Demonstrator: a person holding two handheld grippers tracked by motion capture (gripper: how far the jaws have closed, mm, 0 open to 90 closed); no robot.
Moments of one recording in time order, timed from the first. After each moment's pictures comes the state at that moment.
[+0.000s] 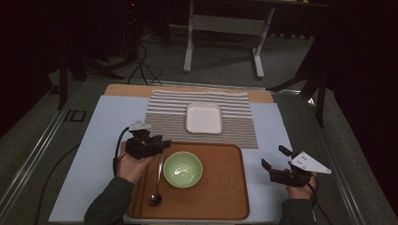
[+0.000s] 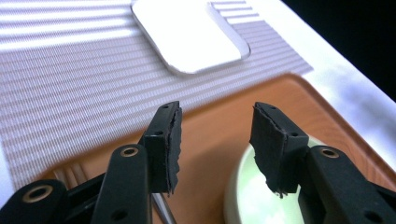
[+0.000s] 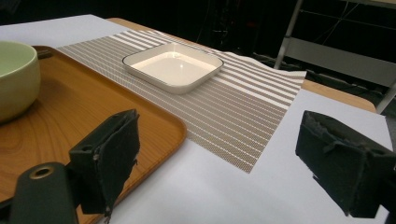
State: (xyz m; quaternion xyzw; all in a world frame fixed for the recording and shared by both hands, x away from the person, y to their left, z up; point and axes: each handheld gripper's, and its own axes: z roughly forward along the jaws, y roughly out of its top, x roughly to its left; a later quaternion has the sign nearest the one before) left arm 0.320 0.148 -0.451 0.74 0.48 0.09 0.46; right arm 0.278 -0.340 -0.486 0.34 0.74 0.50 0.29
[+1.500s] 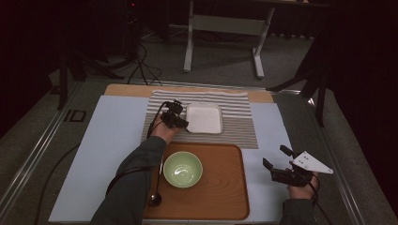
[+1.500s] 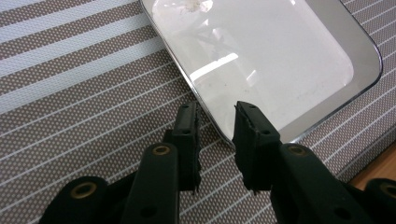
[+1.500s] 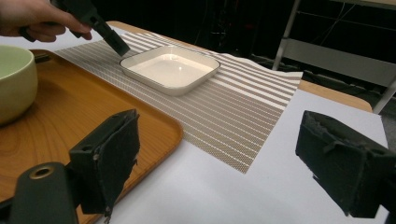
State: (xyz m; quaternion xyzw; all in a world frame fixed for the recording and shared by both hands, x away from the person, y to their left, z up) left arm 0.469 0.073 -0.500 0.81 0.50 0.08 0.31; right arm 0.279 -0.344 -0.486 0.34 0.74 0.51 0.29
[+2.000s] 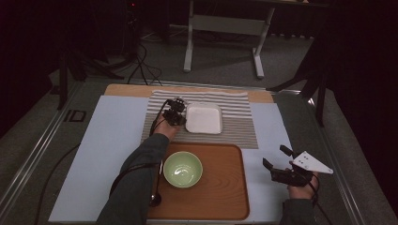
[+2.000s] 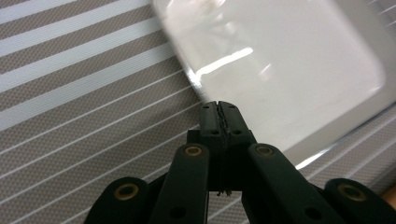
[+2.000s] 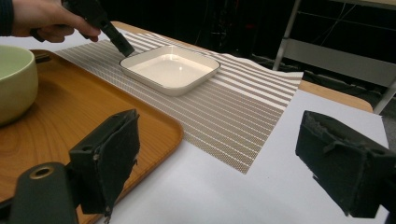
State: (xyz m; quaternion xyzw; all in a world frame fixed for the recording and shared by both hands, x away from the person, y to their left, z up) left arm 0.481 0.069 -0.502 0.81 0.51 0.09 0.27; right arm 0.279 -0.344 -0.486 0.34 0.74 0.51 0.29
